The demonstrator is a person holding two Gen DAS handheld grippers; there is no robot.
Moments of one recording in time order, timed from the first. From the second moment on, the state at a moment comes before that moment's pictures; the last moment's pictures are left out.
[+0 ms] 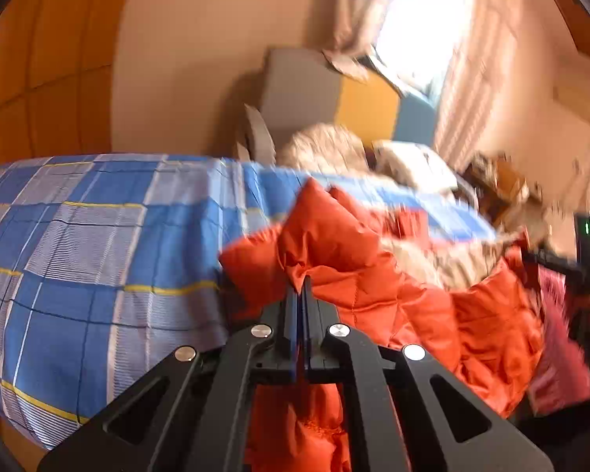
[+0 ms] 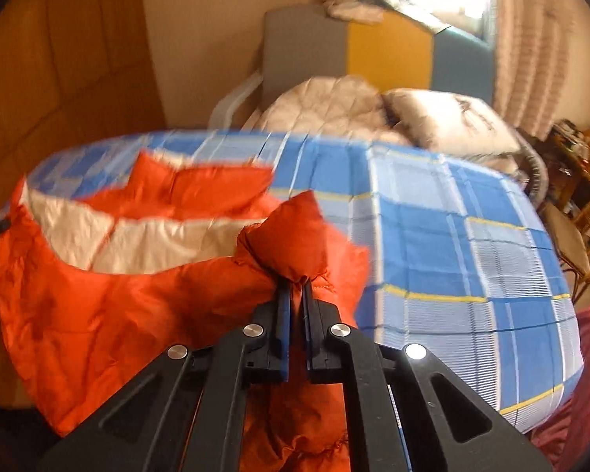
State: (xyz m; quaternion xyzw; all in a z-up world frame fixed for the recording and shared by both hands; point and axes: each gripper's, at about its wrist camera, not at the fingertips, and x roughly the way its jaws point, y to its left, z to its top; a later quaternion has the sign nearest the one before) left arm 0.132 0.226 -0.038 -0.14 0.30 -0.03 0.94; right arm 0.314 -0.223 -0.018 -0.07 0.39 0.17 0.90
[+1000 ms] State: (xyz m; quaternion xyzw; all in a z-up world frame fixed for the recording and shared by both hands) left arm 0.306 0.252 -0.097 -0.15 0.39 0.14 0.90; right arm 0.458 -0.193 -0.077 -0.03 0.42 -0.01 0.91
